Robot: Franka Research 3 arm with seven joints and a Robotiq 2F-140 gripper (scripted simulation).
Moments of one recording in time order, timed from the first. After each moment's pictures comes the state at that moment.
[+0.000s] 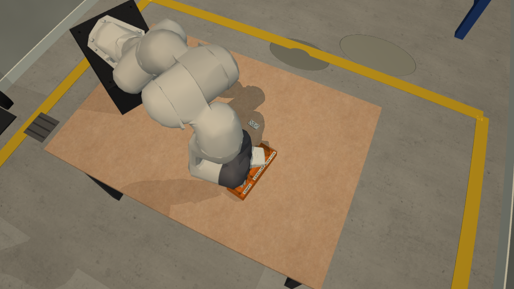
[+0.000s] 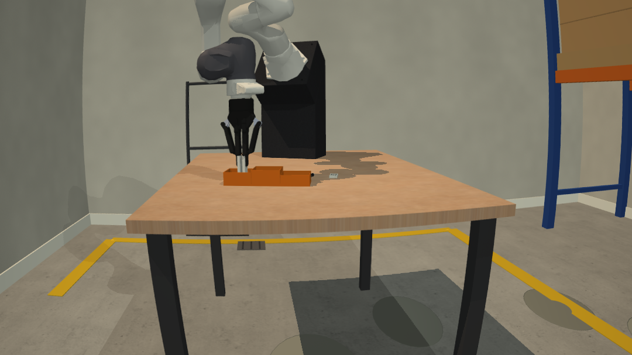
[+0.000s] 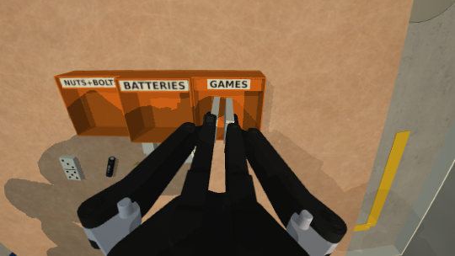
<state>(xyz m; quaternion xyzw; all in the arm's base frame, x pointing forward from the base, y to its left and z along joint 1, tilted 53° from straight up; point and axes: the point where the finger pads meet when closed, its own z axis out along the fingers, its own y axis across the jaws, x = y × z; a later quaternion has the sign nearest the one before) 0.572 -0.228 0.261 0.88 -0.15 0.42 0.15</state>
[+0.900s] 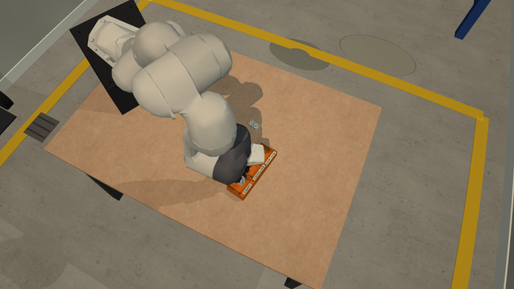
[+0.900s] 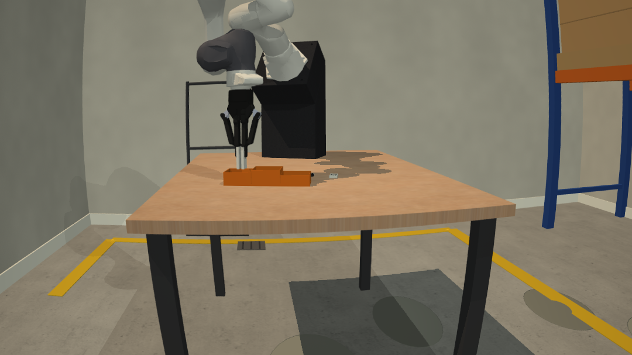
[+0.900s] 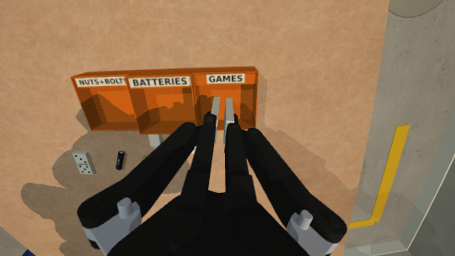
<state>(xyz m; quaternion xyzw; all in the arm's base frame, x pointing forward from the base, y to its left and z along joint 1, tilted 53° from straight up) 0.553 -0.220 0.277 0.88 -0.16 0.43 0.15</state>
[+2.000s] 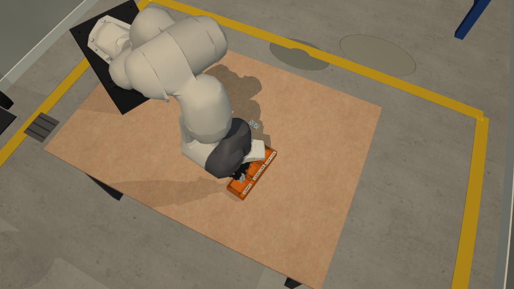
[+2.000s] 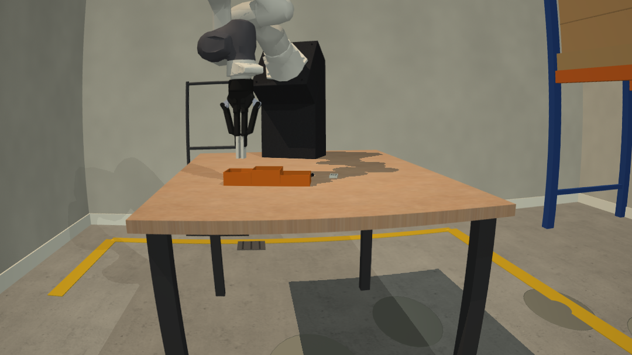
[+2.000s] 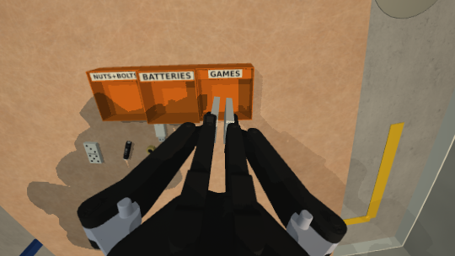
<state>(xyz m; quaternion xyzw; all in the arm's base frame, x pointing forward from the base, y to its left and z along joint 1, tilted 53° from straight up) 0.531 -0.208 0.296 0.88 -0.16 0.43 0.15</state>
